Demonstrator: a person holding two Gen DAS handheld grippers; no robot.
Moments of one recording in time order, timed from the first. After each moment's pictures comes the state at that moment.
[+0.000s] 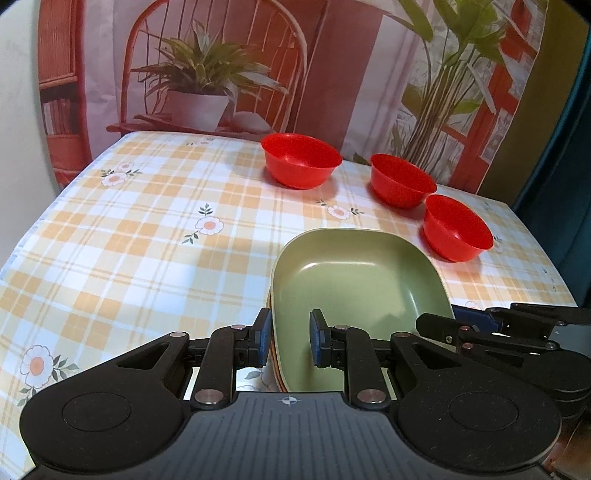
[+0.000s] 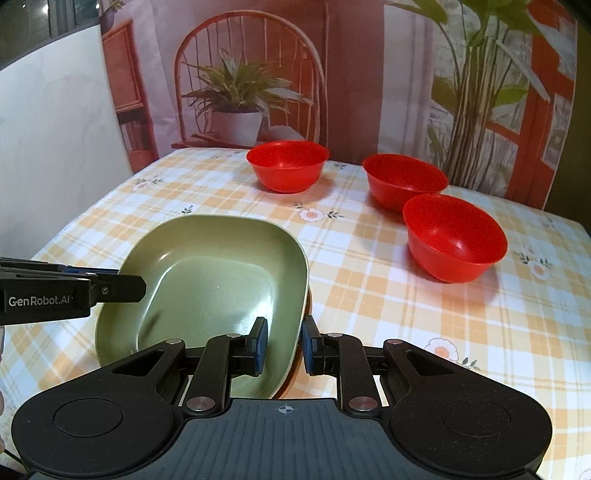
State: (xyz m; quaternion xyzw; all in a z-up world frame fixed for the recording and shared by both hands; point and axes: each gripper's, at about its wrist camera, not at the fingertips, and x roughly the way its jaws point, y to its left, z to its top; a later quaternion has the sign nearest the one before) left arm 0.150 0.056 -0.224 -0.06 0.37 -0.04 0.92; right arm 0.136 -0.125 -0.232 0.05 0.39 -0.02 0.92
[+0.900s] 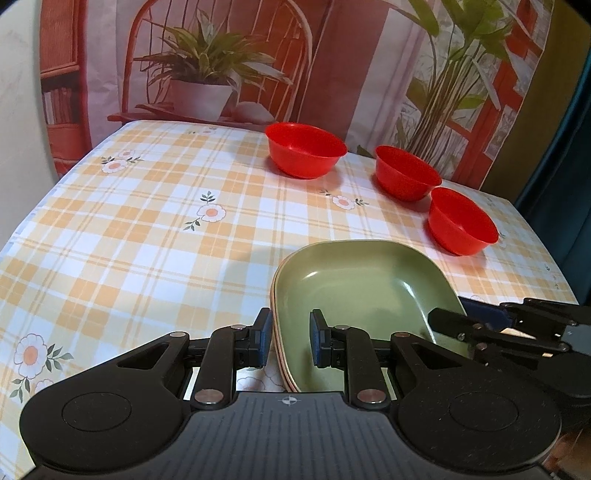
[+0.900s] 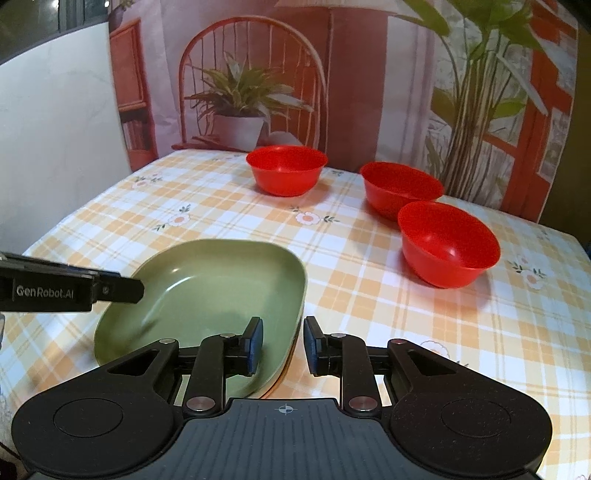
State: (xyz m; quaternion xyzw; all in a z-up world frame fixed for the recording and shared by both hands) left arm 0.150 0.057 -0.234 -0.07 0.38 -0.03 0.92; right arm 0.127 -0.127 -0.233 0.04 0.38 -0.02 0.92
